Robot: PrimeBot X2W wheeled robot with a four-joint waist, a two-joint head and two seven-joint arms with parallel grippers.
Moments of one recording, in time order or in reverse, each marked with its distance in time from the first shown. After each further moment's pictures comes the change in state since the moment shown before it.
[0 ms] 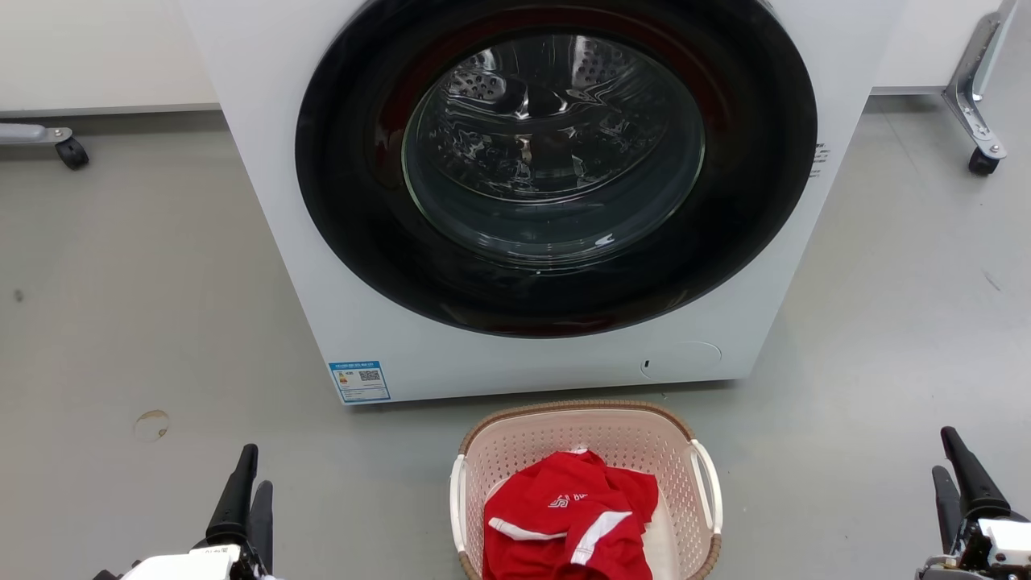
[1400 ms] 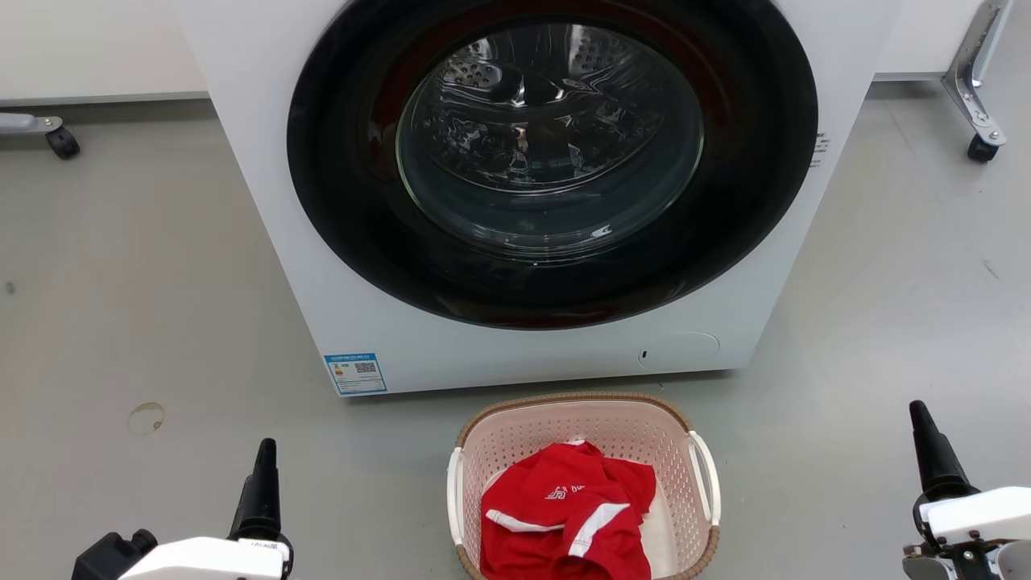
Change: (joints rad) left arm -0.002 0.005 -0.044 -0.020 0.450 0.035 -0.114; right arm -0.048 -0.027 0.090 0.008 -0.423 0.000 -0.115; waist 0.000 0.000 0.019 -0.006
